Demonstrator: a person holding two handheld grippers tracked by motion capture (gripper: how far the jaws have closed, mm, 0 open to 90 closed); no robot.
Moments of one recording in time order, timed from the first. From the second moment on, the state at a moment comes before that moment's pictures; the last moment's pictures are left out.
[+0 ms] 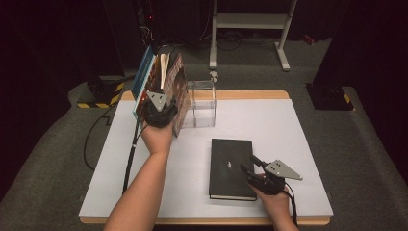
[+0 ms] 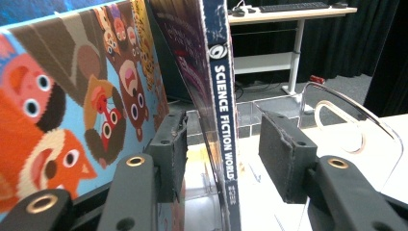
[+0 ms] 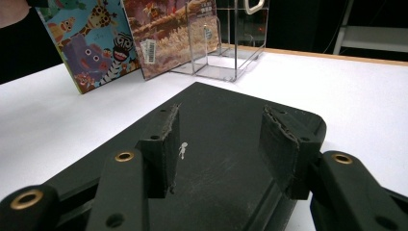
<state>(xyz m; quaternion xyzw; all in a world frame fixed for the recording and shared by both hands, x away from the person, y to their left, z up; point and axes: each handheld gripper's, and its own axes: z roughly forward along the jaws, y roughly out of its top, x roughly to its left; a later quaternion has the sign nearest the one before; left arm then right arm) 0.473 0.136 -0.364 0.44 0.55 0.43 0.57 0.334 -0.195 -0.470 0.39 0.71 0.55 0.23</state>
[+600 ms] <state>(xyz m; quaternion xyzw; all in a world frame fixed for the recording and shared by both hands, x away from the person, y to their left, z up) 0.449 0.136 -0.367 0.46 0.53 0.43 0.57 0.334 -0.194 -0.471 0.39 0.71 0.54 0.23</state>
